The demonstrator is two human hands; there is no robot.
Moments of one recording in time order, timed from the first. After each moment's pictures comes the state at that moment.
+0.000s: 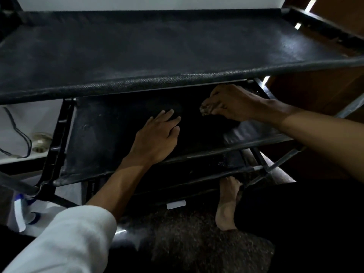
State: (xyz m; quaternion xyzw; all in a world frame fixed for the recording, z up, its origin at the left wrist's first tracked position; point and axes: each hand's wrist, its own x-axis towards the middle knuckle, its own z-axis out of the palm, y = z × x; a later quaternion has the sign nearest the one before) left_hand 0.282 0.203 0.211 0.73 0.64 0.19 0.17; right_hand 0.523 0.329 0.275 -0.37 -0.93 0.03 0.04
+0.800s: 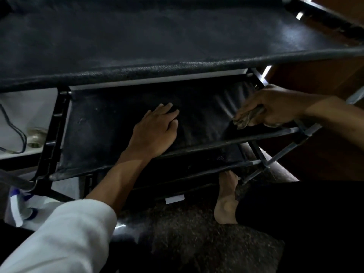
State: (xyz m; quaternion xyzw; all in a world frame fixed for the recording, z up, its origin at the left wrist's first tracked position) left_hand 0.285 0.202 0.214 0.73 0.64 0.19 0.16; right_hand 0.593 0.297 0.307 -0.42 -0.89 0.18 -0.06
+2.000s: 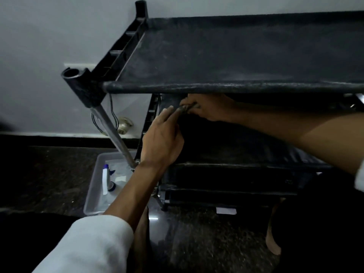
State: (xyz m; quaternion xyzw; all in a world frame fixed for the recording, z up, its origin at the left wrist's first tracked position) left_hand 0.168 0.125 0.230 0.57 0.77 0.29 0.04; right_hand 0.272 0.297 0.253 -0.19 -0.97 0.13 0.06
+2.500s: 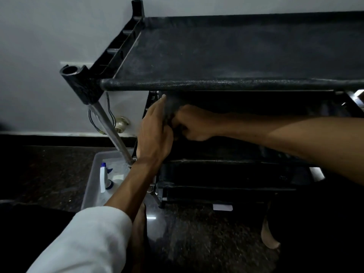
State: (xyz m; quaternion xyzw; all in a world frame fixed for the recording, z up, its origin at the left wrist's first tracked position) left_hand 0.163 0.123 0.236 0.53 0.71 0.45 0.08; right_hand 0.261 0.242 0.250 -0.13 -0.98 0.16 0.01
